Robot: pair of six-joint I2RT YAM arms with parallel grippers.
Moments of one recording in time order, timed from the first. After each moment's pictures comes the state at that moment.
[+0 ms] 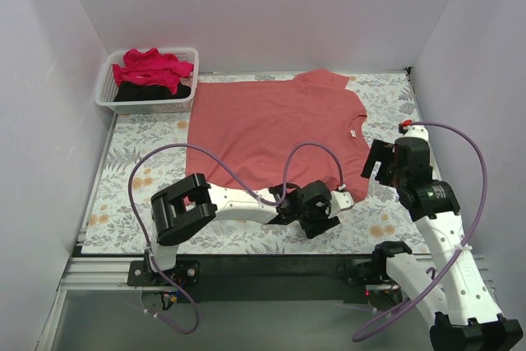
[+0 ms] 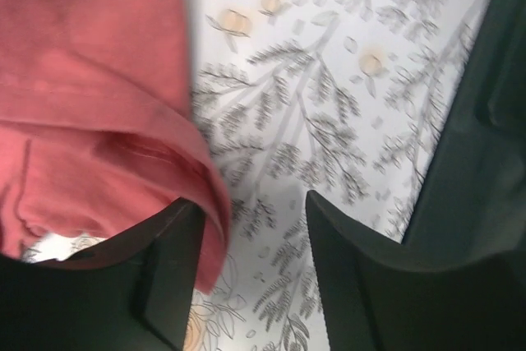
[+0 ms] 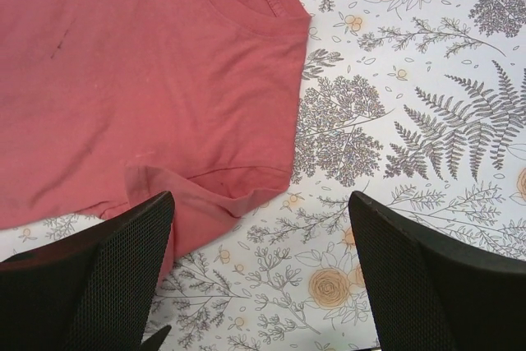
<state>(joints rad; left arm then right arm) -1.25 1.93 1.21 -0.10 0.06 -0.02 0.19 0.74 0.83 -0.79 0.20 0.34</state>
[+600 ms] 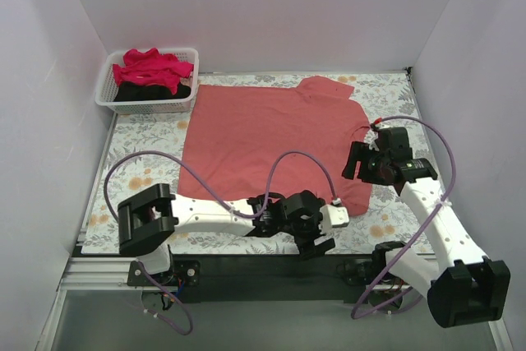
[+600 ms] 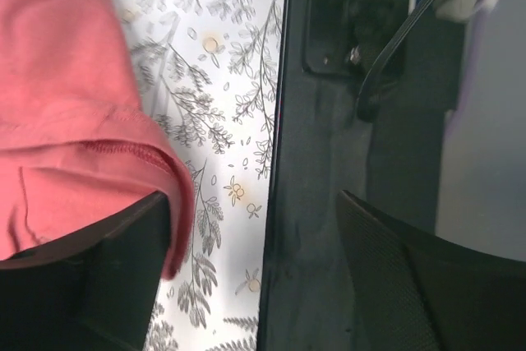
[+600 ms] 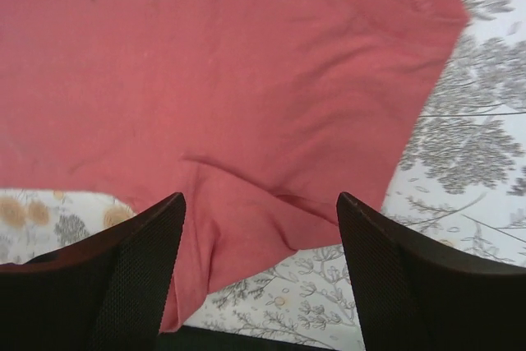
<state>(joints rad) -1.34 1.72 1.04 -0.06 0.21 0.02 0.18 0.97 0.81 -0.72 -0.06 0.33</state>
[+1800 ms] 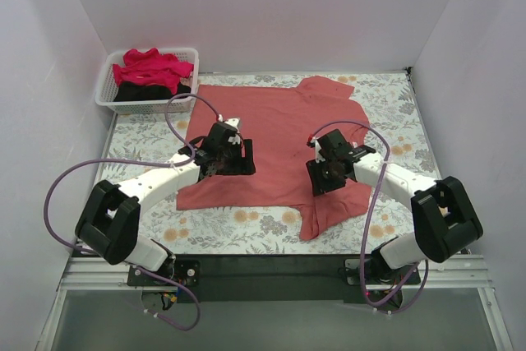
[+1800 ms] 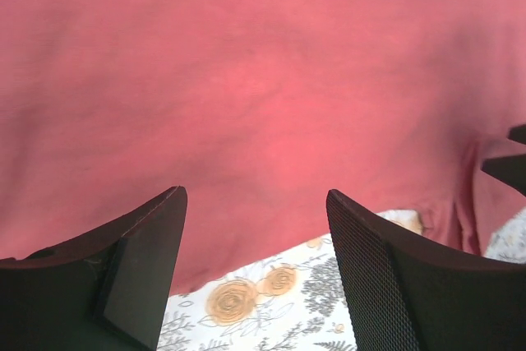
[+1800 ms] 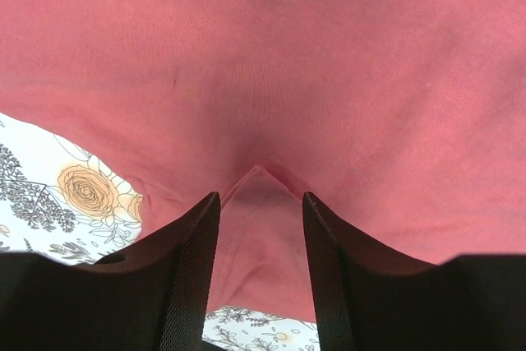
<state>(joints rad) -0.62 1.46 0.92 -0.31 0.04 -0.53 0.54 1.43 0.84 -0.57 -0.12 0.17</state>
